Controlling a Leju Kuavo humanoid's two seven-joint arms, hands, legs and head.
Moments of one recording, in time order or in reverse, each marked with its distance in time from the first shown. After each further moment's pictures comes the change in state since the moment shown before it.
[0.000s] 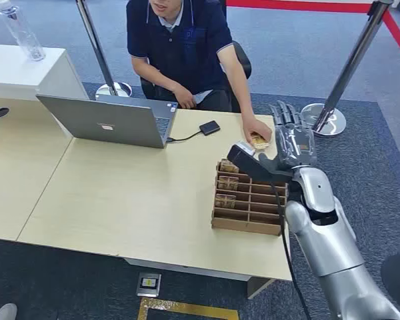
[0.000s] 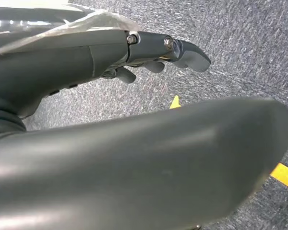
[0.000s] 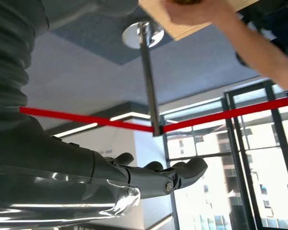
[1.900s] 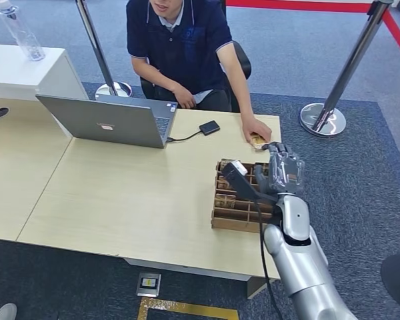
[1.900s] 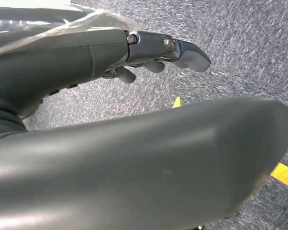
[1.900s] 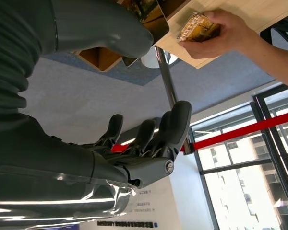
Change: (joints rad) left arm -0.003 0.001 0.006 0.009 -0.013 0.008 0.003; right arm 0.107 0.181 -0.153 0.198 0.109 -0.272 -0.005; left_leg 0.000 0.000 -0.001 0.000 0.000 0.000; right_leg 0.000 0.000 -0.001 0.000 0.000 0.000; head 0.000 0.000
